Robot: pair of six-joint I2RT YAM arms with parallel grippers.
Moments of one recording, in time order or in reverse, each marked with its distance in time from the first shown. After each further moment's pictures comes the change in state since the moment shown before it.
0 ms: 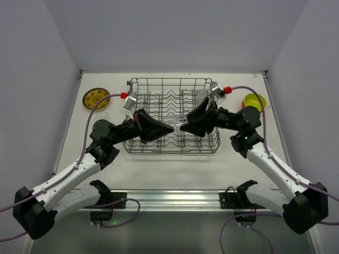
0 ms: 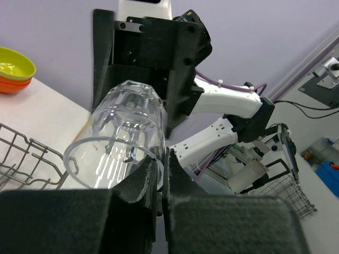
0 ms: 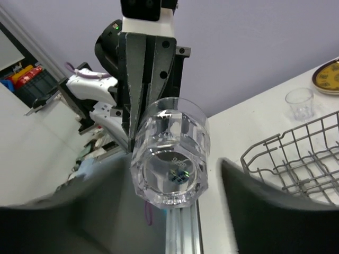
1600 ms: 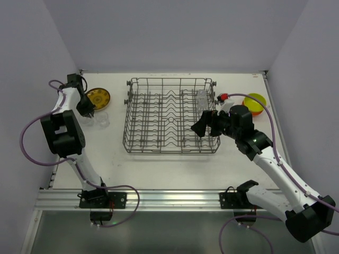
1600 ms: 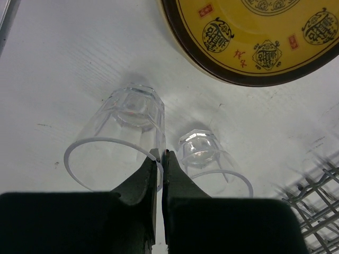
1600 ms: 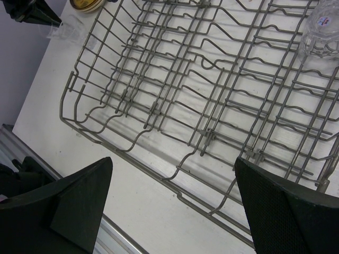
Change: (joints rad) left arm 0.939 0.993 0.860 -1.442 -0.729 0.500; right arm -0.013 -0.090 0.074 -0.979 0.737 -0.415
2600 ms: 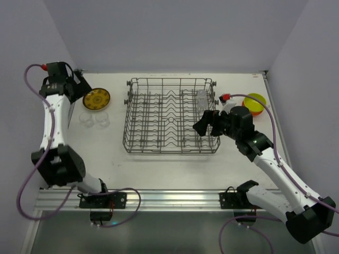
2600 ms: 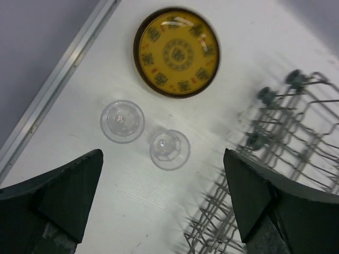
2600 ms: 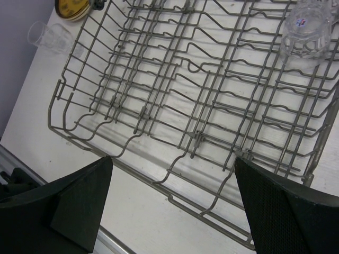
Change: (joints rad) left arm -0.002 -0.291 0.038 0.014 0.005 0.022; right arm 0.000 -0.016 -0.016 0.006 0.053 0.003
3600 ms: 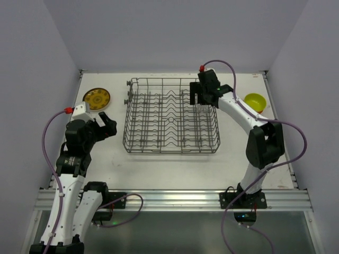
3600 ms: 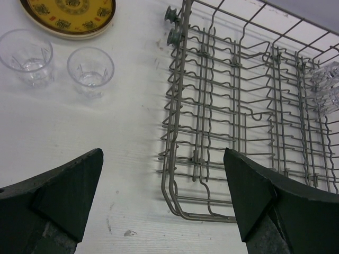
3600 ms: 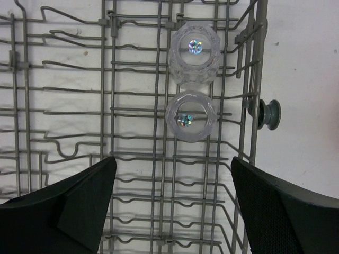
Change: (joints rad) left arm -0.303 -1.015 -0.846 0.294 0.084 0.010; right arm -0.037 0.837 0.658 -0.200 0.425 -0.109
